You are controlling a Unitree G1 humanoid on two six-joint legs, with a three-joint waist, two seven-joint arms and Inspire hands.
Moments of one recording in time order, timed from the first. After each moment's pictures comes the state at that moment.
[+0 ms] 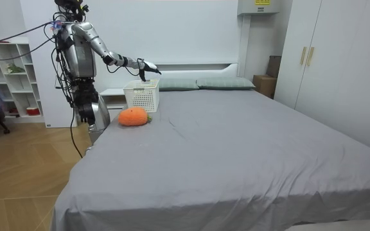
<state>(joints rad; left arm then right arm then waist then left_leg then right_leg) 0.16 0.23 0.12 1.08 0.21 0.16 0.30 -0.49 -0.30 0.41 0.38 -0.40 0.13 -0.03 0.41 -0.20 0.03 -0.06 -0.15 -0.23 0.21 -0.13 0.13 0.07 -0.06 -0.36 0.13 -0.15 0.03</state>
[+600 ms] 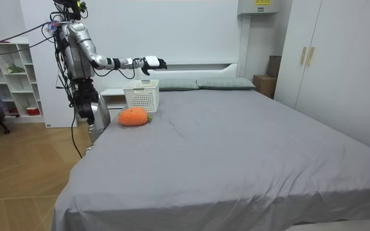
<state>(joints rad) 0.20 0.20 0.12 1.08 0.23 0.14 0.35 -0.24 -0.32 0.22 0.18 -0.26 0.08 -0.13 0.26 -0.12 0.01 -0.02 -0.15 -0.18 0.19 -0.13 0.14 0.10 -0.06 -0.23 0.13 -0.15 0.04</state>
